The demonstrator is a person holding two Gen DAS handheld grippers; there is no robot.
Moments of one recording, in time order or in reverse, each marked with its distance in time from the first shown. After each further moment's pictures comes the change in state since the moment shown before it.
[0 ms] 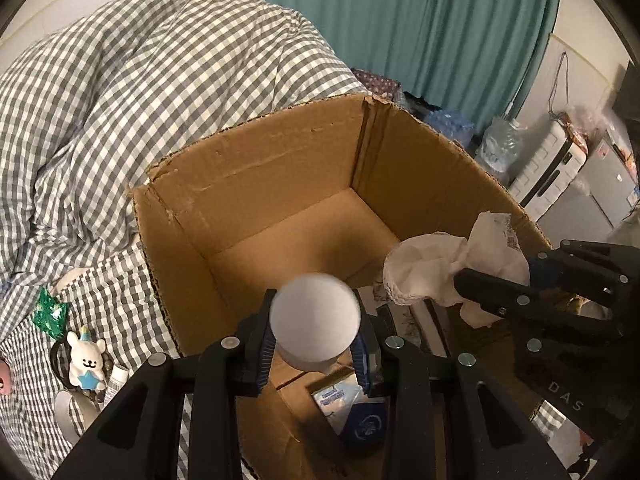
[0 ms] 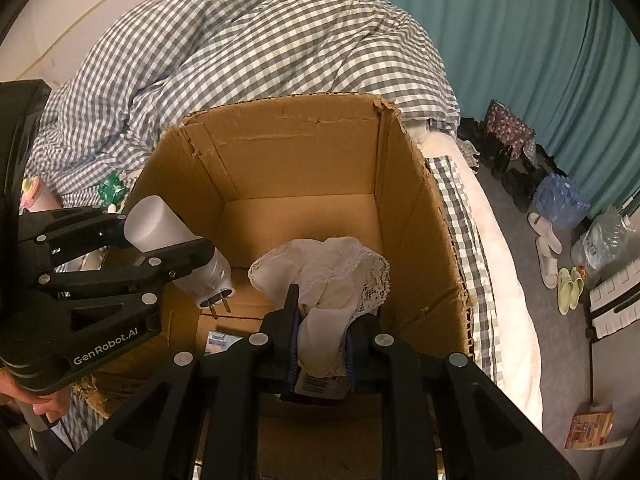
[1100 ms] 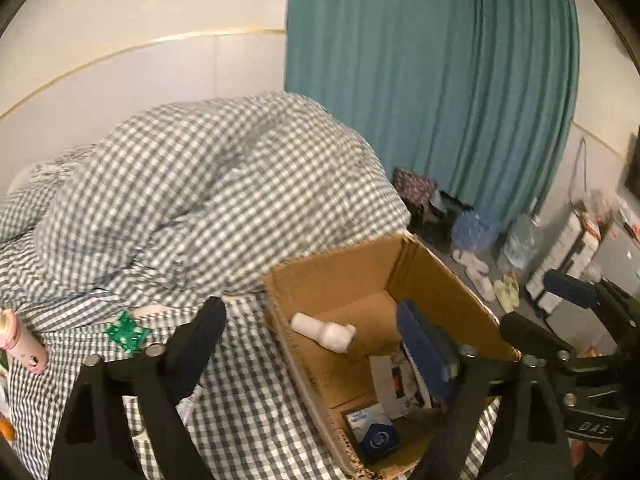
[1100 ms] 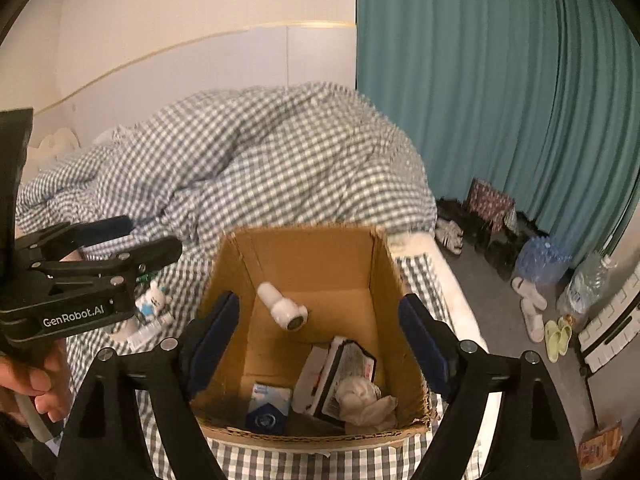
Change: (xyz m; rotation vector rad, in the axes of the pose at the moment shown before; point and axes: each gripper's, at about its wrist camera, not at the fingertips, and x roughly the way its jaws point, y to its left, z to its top) left arm -0.154 0.049 -0.003 -0.175 -0.349 0.117; right arm -0.127 0.043 0.008 -0.012 -0.368 -0.043
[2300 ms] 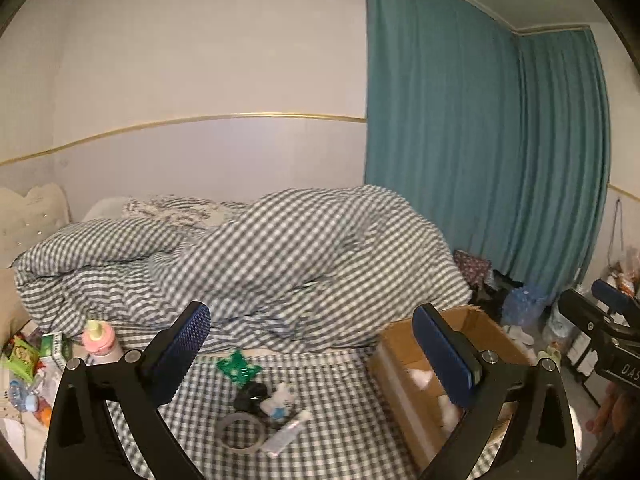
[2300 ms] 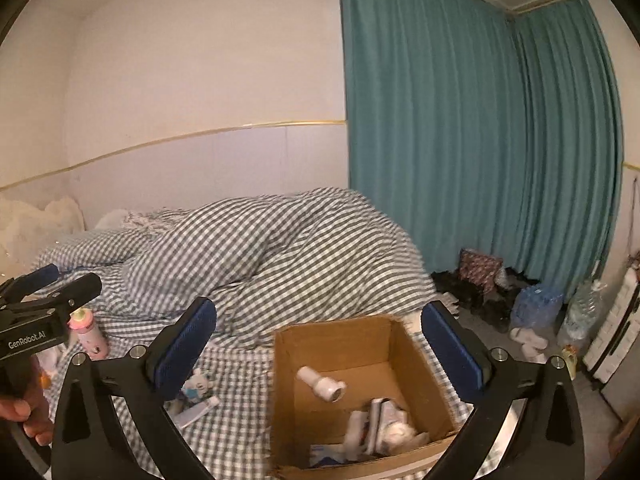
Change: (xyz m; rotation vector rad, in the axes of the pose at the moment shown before) left arm -0.141 0.109 -0.019 -0.078 -0.273 0.224; right arm -0.086 0.069 0.020 0.067 -0.290 0.002
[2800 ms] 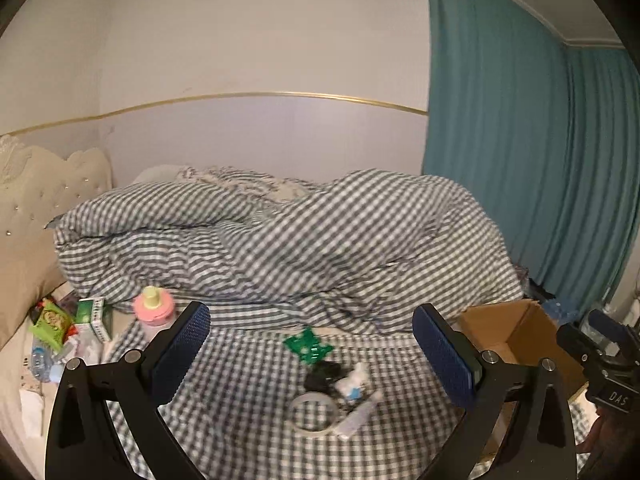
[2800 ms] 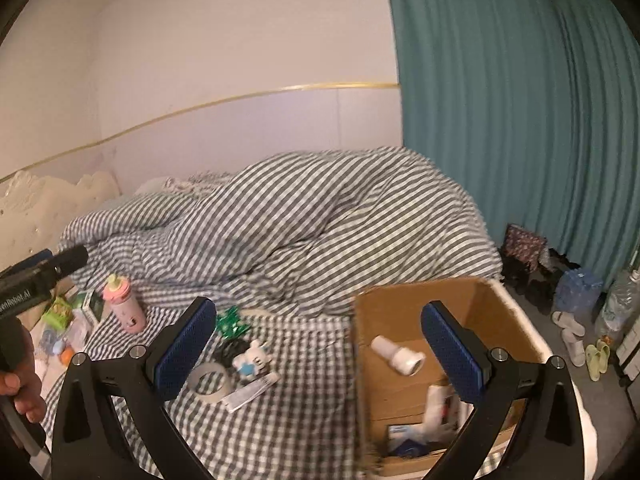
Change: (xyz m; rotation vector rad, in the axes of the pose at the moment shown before) left arm 0.000 0.112 -0.030 -0.092 0.046 0.139; right arm 0.053 0.083 -0.041 -0.042 0.107 0.133
